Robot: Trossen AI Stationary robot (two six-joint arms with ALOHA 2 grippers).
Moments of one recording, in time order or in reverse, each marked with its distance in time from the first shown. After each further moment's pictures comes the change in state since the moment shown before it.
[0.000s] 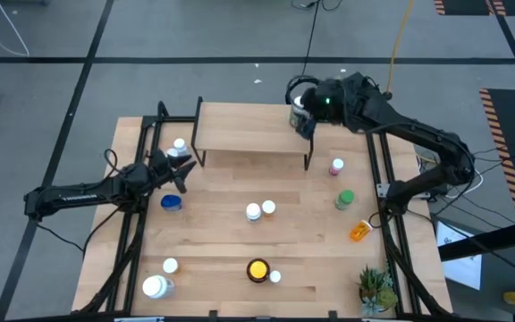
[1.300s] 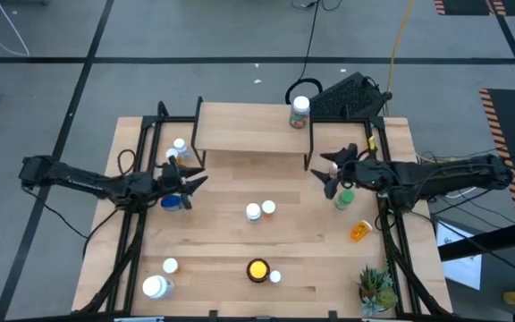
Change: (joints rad) left arm -0.321 0.421 0.070 0.429 -0.114 0.127; right arm 0.478 -0.610 -0.848 0.423 0.233 0.491
